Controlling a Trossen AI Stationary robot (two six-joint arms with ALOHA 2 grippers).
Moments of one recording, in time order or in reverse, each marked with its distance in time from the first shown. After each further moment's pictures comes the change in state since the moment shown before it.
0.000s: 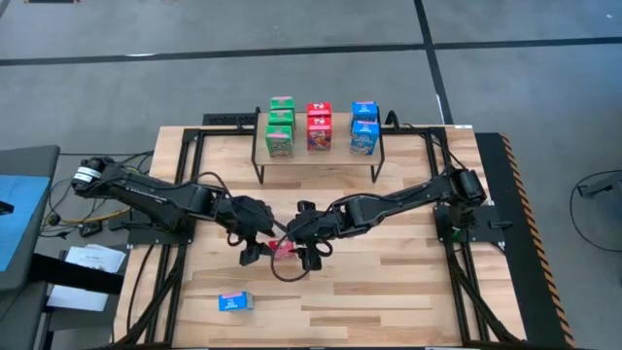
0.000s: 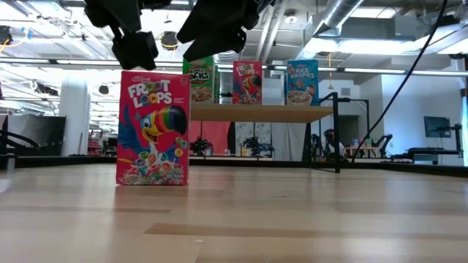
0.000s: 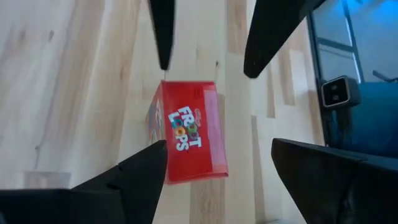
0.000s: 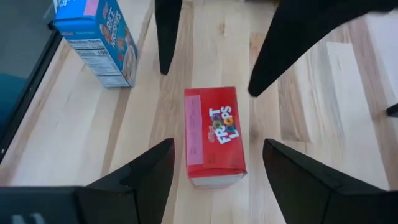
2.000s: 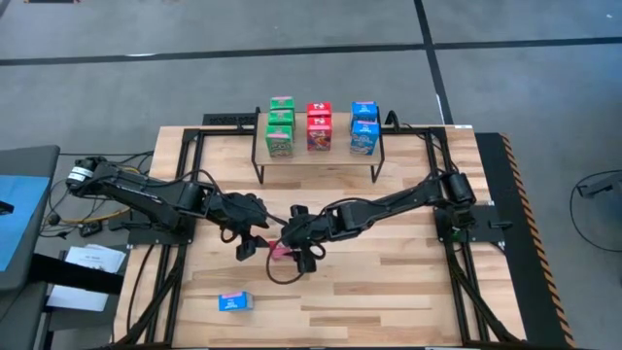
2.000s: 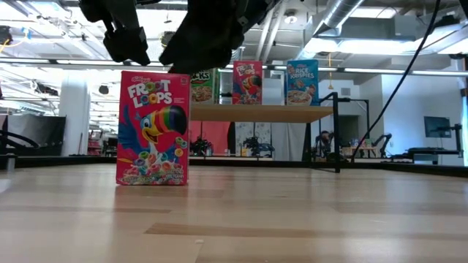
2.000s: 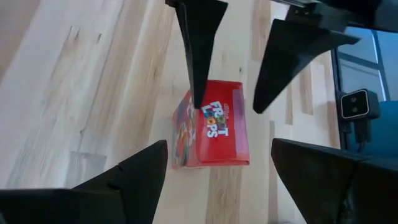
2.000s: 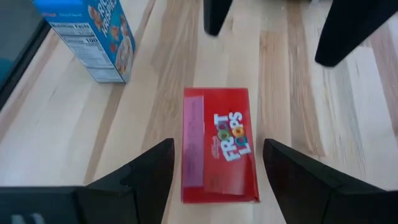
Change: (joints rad) left arm -0.003 -0.090 0.000 -0.088 -0.106 -0.035; right arm -0.002 0.080 0.000 0.095 -0.027 -0.055
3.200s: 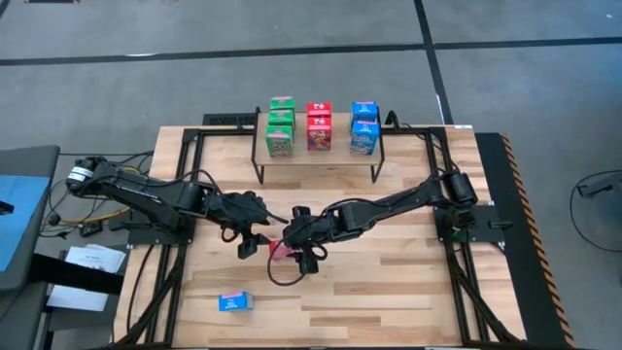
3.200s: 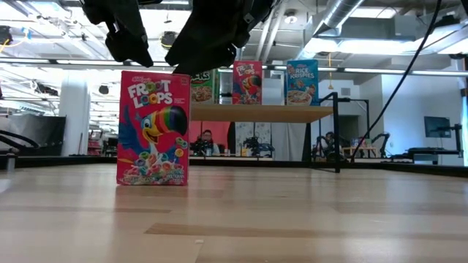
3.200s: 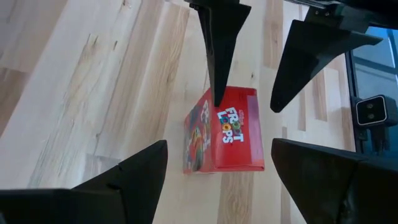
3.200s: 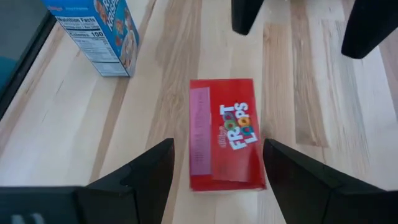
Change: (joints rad) left arm 0.000 0.000 0.000 0.000 -0.054 0.013; right arm 0.007 -0.010 0.000 -0.039 0.001 0.018
